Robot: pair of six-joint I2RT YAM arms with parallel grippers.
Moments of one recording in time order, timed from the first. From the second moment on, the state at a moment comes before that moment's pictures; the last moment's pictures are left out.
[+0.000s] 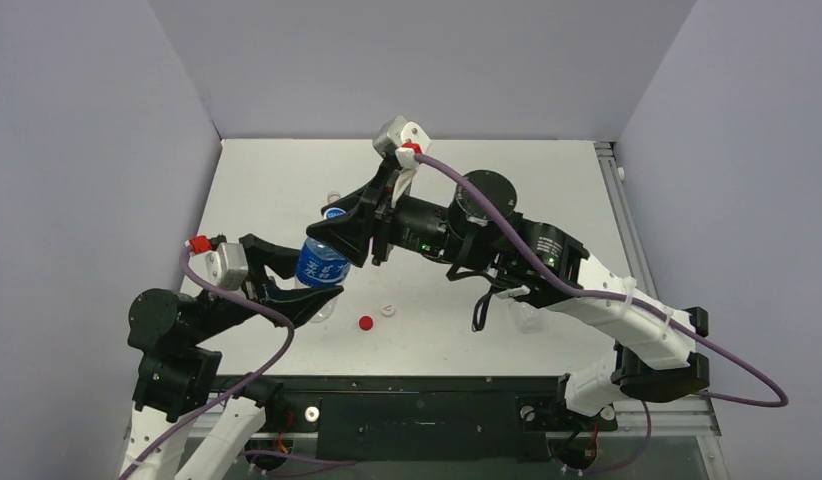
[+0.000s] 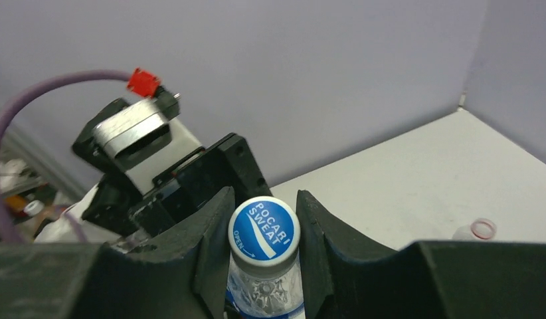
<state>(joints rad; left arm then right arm) -0.32 0.48 0.94 -0.17 0.76 -0.26 1.29 1.52 2.01 -0.43 0.10 0.22</state>
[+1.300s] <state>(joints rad) -0.32 0.49 0.97 -0.23 0.73 -0.20 1.38 1.61 2.16 -0.52 0.44 0.28</state>
